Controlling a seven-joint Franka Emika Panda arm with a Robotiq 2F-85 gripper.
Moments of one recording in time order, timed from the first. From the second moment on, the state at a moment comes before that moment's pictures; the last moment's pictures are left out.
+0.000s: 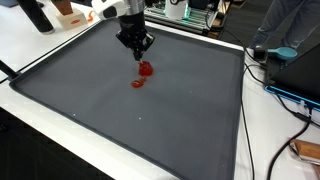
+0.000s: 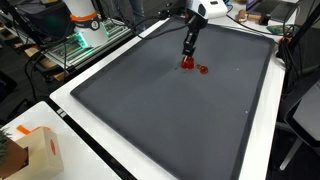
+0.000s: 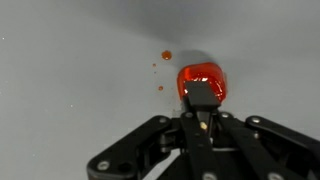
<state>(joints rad) 0.07 0.36 0.05 -2.00 -0.05 2.29 -0.05</state>
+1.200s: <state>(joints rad) 0.06 0.36 0.05 -1.99 0.00 2.27 -0.08</state>
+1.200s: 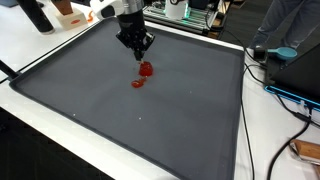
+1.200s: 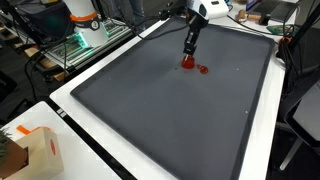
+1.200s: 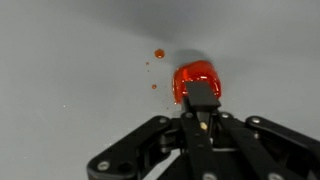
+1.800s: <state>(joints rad) 0.05 0.33 0.06 -1.99 0.04 2.26 -0.14</state>
